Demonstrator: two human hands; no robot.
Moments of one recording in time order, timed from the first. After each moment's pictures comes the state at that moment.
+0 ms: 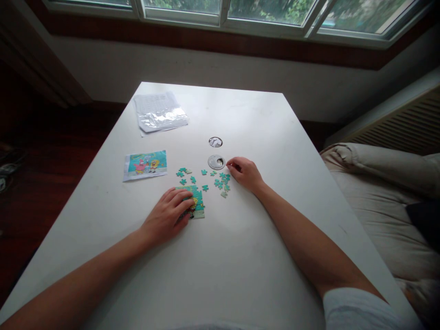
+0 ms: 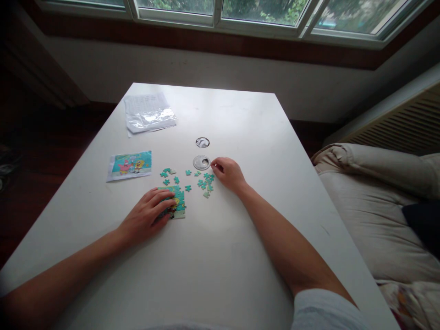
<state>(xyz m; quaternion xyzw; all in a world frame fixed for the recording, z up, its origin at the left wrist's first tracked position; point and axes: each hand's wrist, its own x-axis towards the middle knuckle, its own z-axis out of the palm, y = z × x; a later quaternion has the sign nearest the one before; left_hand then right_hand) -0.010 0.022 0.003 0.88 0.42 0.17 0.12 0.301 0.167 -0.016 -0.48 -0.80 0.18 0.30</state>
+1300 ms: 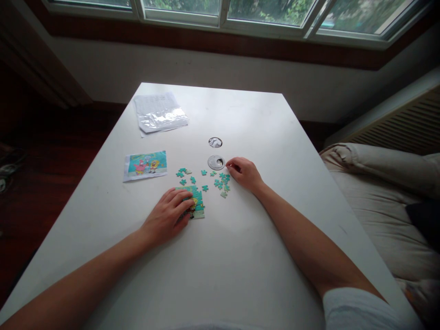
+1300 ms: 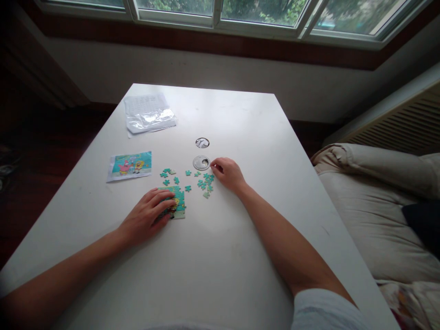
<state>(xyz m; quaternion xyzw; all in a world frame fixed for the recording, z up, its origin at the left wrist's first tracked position) -0.010 0.023 0.003 0.88 0.42 0.18 0.12 0.300 0.166 -0.014 -0.48 -0.81 0.18 0.29</state>
